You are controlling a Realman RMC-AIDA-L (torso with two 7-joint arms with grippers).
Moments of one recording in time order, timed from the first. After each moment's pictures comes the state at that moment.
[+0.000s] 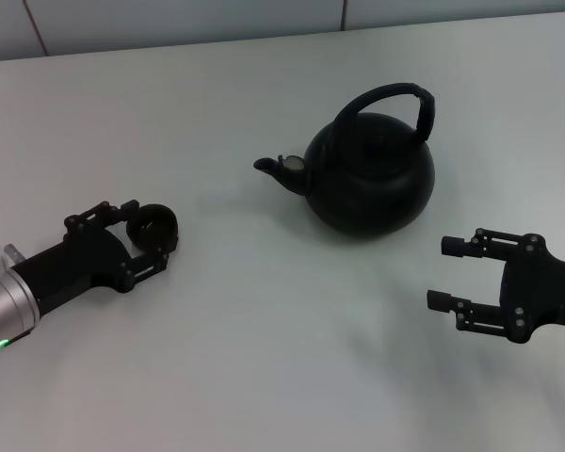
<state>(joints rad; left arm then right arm) -0.54 -2.08 0.47 0.15 1.91 1.14 -0.64 0.28 2.08 -0.47 -0.60 -2.07 -1.73 0.88</state>
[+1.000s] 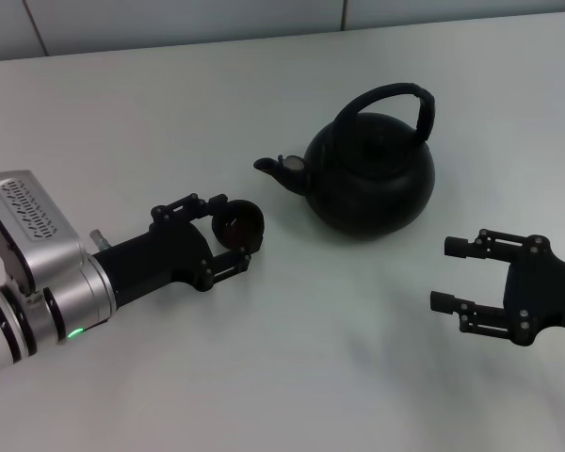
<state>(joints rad) -0.67 -2.08 0.47 -0.03 1.92 1.16 -0.55 0.27 2.08 -0.47 -0.60 -2.06 -1.74 0.88</state>
